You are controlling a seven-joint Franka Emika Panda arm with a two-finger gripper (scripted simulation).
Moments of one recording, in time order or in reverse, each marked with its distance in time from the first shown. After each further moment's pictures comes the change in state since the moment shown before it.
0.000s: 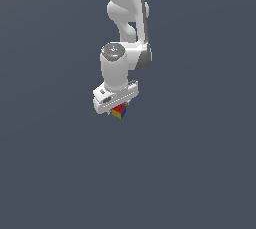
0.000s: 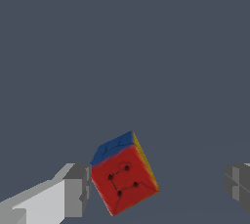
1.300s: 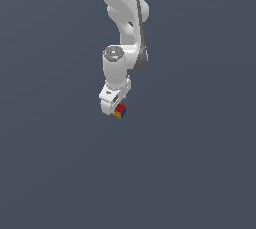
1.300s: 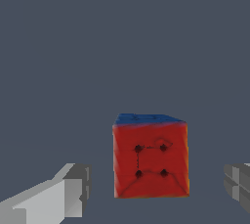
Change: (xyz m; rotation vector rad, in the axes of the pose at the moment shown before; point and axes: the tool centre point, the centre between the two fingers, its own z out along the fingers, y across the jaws) arm -0.037 -0.021 0.034 0.001 0.010 -0.469
